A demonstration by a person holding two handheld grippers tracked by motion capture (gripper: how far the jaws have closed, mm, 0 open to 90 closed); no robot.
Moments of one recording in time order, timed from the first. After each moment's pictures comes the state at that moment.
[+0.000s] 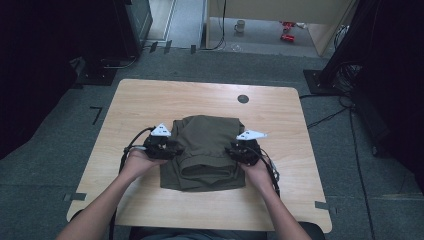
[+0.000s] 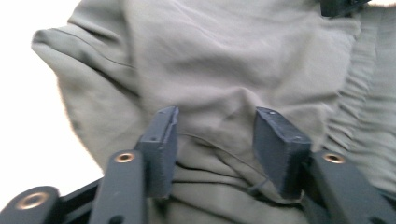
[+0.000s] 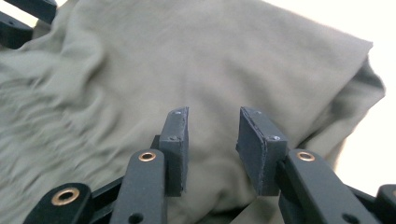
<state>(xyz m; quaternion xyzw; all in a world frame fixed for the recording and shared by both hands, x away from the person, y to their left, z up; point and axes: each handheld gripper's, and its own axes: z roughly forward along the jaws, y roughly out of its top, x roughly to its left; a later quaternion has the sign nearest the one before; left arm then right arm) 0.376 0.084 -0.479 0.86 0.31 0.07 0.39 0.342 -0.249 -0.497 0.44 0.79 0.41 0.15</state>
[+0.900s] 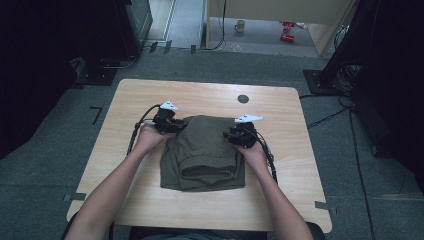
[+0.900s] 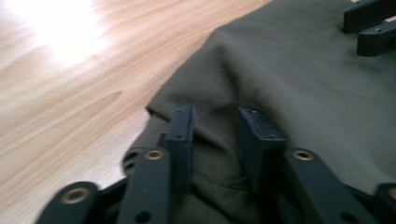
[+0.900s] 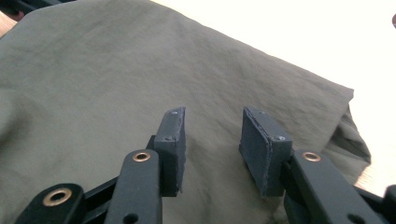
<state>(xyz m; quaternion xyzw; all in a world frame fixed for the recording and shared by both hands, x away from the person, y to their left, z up) 0.465 0.058 -0.494 0.86 0.33 0.05 0.39 0.401 -0.247 -0.504 0.46 0.78 0.41 0.14</state>
